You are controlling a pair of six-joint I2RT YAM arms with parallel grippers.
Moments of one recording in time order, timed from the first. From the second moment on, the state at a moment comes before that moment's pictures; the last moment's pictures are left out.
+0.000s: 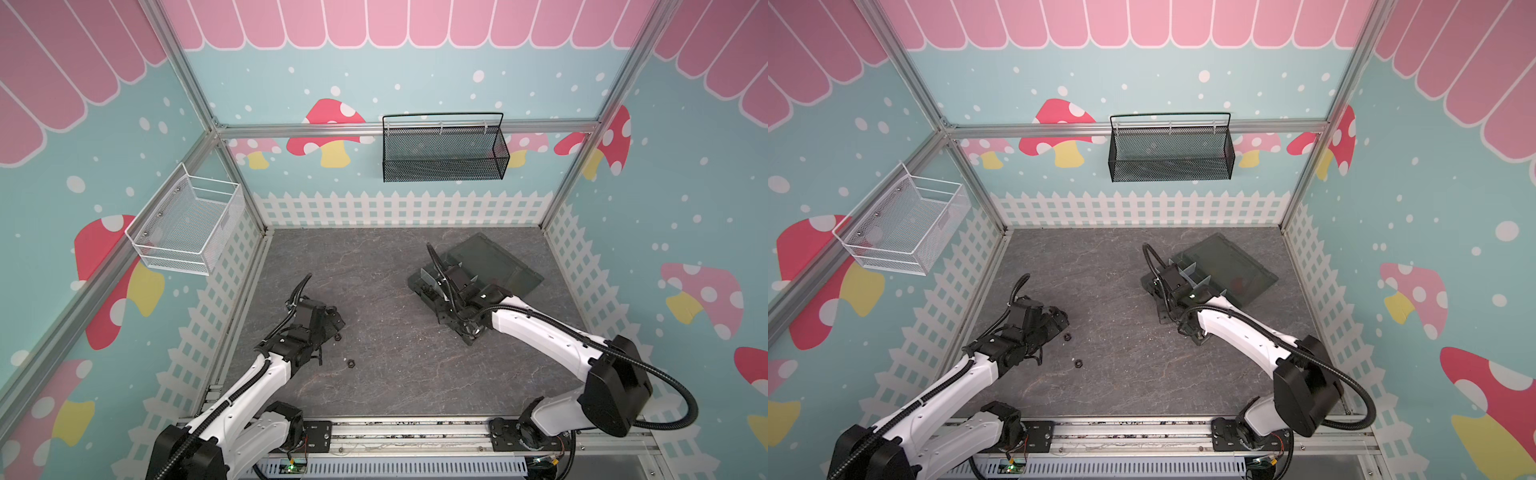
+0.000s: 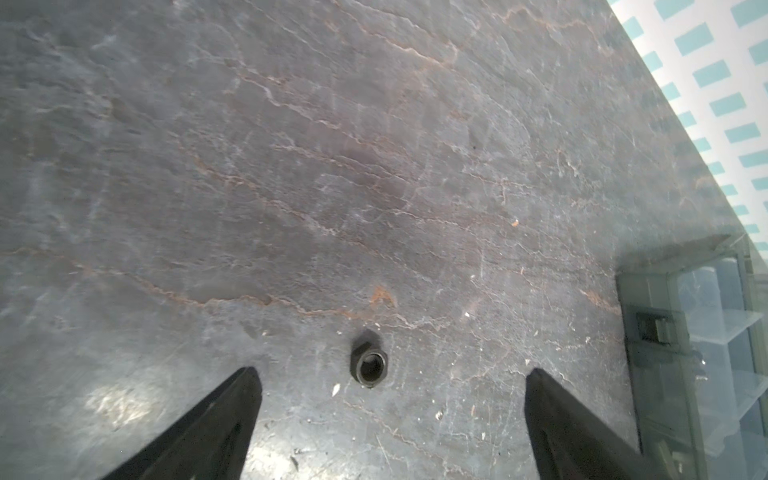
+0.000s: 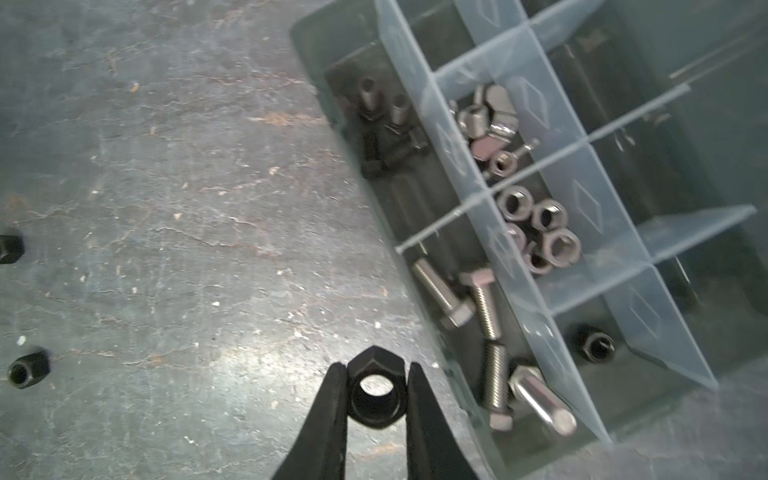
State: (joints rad) left arm -0.34 1.02 0.55 -0.42 -0.17 -0.93; right arm 0.65 1.40 1.05 -0.72 0.18 0.43
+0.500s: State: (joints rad) left arm -0.43 1.16 0.65 -0.44 -0.17 -0.87; right arm 0.31 1.21 0.88 -0.75 0.14 0.41
